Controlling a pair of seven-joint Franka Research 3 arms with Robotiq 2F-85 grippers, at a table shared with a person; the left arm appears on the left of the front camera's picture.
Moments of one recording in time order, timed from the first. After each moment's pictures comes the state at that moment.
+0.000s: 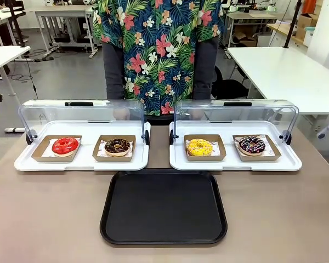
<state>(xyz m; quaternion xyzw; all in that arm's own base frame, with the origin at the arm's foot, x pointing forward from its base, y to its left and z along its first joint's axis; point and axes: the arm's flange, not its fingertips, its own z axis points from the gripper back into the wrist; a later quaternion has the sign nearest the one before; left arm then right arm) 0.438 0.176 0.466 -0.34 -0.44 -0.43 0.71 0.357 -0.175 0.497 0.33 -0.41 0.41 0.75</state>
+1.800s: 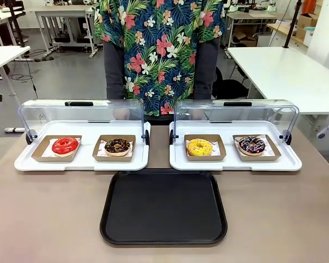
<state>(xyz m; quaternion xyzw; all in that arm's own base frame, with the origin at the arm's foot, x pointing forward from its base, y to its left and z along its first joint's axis) 0.438 0.176 0.466 -0.34 -0.44 -0.43 0.71 0.357 -0.175 0.497 0.33 -0.41 0.41 0.75</state>
